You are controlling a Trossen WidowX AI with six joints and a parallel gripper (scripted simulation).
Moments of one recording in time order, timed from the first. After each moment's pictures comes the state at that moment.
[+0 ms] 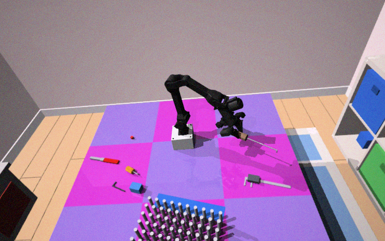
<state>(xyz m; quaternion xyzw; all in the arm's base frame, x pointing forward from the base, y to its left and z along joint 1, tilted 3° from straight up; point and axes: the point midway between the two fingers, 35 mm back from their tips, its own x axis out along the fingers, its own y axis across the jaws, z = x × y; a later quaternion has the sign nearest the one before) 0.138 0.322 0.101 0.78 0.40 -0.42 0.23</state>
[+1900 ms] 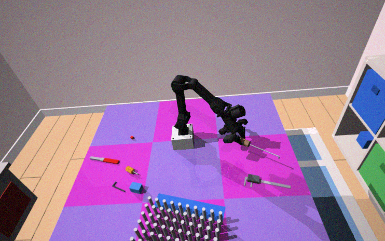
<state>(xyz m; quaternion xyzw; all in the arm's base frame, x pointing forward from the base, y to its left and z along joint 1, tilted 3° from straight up) 0.143 0.337 0.053 0.78 0.40 -0.42 0.22</state>
